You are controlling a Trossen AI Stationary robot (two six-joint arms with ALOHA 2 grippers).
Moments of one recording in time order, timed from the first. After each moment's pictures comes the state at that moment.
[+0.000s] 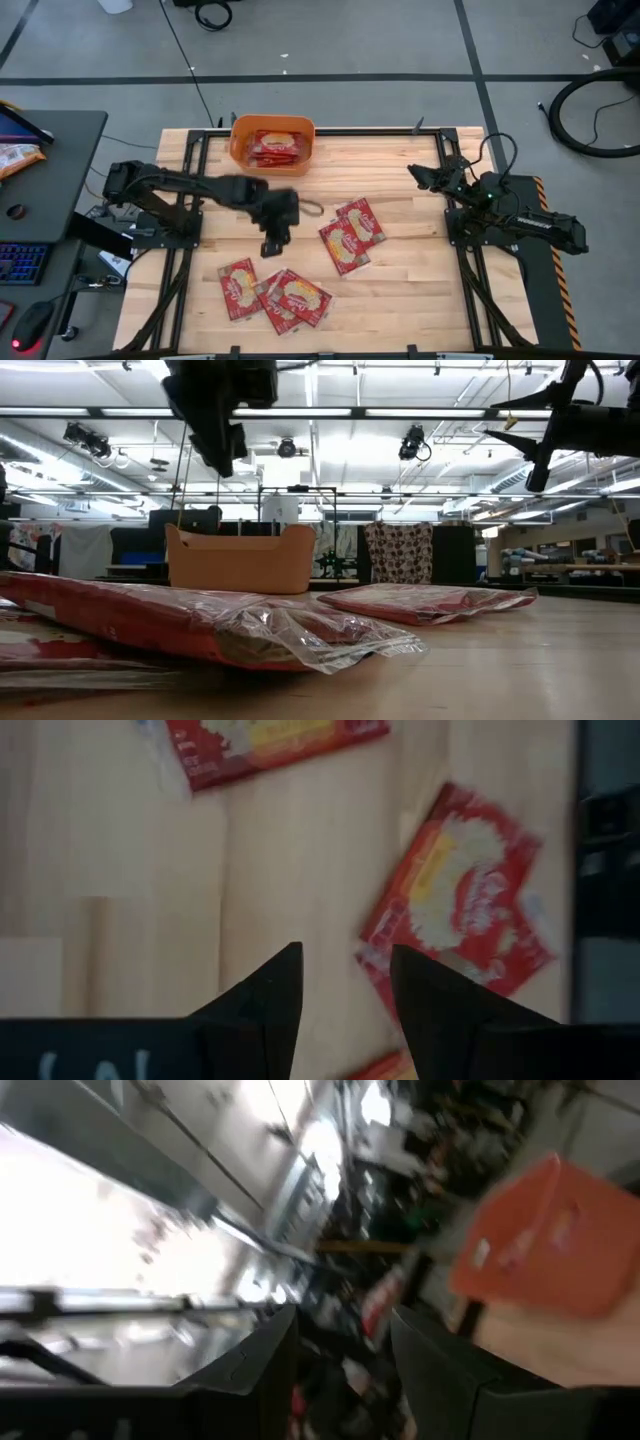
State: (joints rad) left arm -0.06 1.52 1.19 -0.79 0.21 -0.18; right arm -0.35 0.07 0.03 0.36 0.02 1.20
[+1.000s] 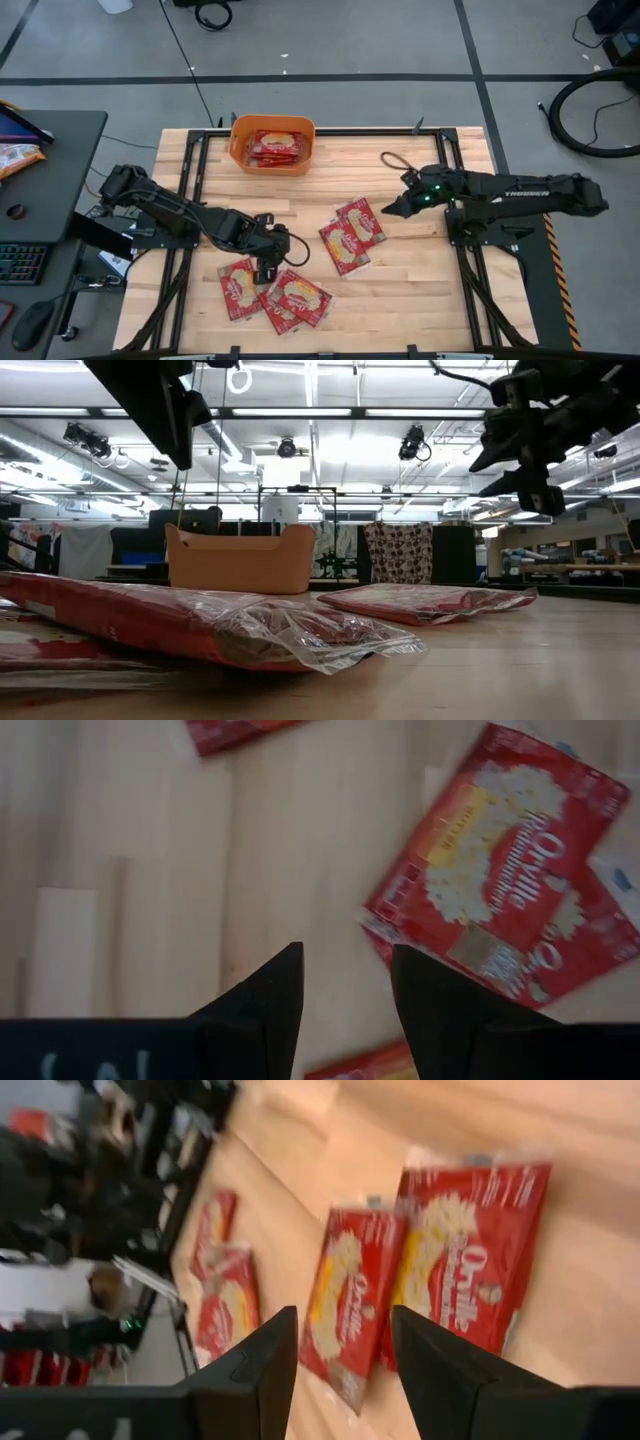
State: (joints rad) left arm -0.37 1.52 1.19 -0.85 -0.17 -0.41; right arm -0.18 0.76 0.43 -0.24 -0.23 0.98
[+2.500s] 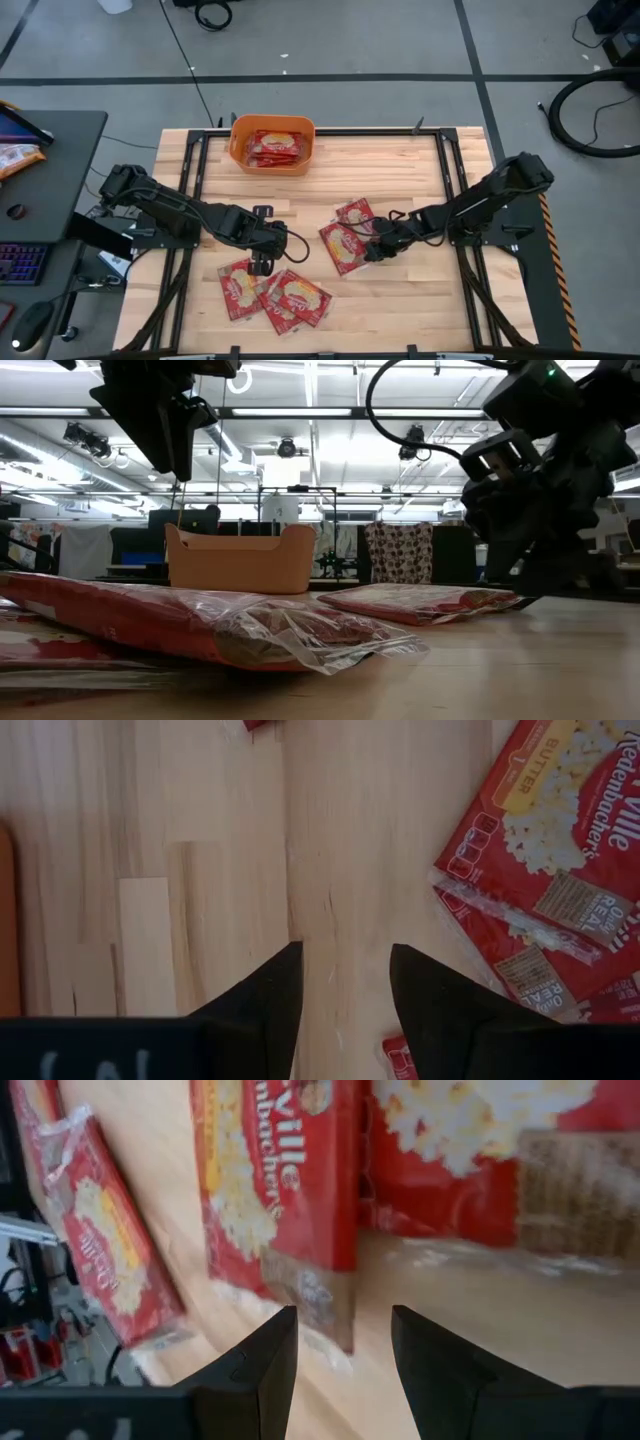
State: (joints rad) left arm -0.33 1.52 1.19 -0.95 -0.22 -0.25; right arm 0.24 1.48 0.46 0.19 -0.08 1.44
